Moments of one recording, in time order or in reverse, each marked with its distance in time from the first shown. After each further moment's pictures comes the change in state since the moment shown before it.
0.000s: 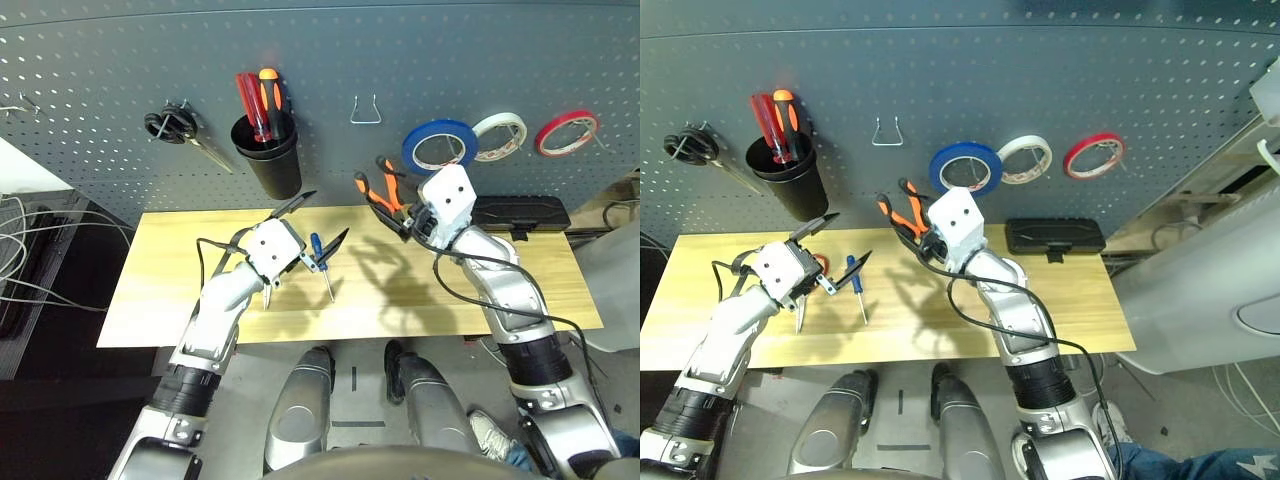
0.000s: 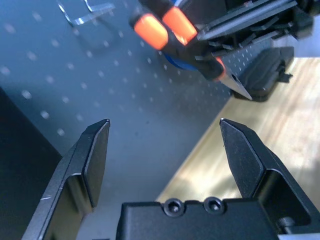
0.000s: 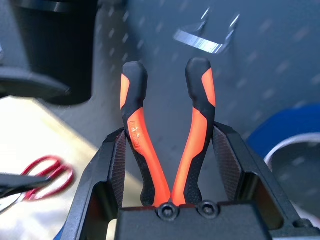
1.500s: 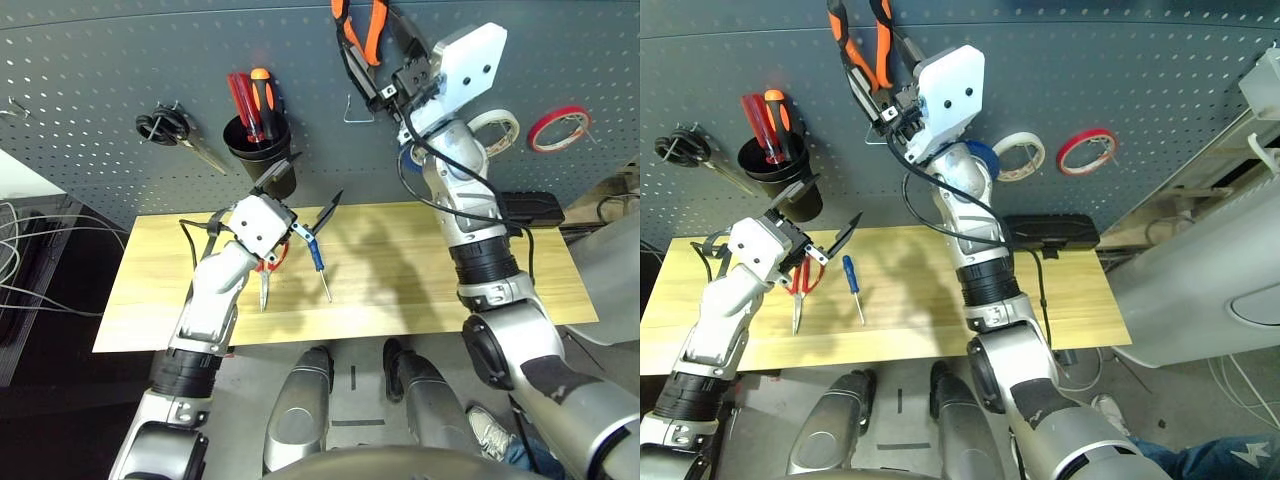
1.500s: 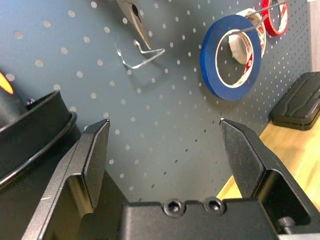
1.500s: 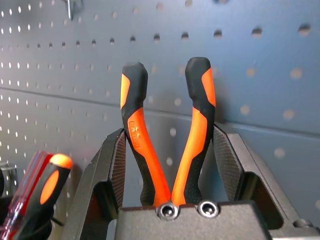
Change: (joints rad) left arm -0.037 -0.007 0.047 -0.046 0.001 -0.004 0.085; right arm -0.479 0.190 -0.074 0.483 0.066 -0.453 -0.138
